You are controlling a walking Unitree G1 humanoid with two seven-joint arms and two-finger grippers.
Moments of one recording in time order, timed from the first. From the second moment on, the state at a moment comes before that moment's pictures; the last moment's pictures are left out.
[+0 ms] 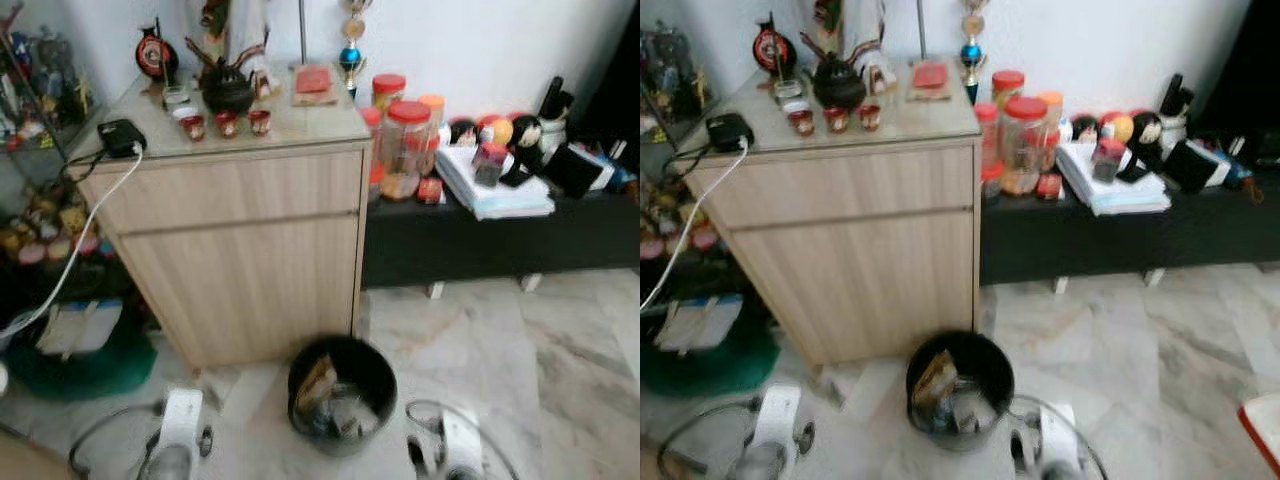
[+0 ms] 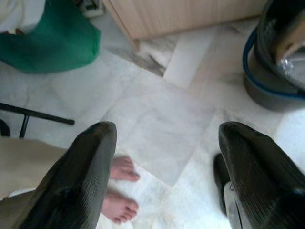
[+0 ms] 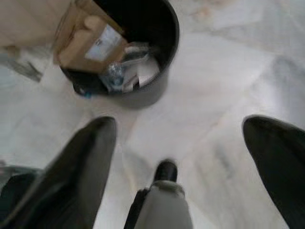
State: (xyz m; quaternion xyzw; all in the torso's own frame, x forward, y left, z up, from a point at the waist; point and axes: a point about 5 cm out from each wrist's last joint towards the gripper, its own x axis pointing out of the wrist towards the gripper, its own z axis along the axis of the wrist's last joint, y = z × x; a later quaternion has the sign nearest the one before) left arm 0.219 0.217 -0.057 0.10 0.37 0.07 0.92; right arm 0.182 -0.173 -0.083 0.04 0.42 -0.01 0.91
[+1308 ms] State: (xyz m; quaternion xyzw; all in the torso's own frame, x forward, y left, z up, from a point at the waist) left arm 0.227 0.210 -0.054 0.09 0.36 0.07 0.93; right arm 0.180 -0.179 -0.083 0.04 0.41 -0.02 0.91
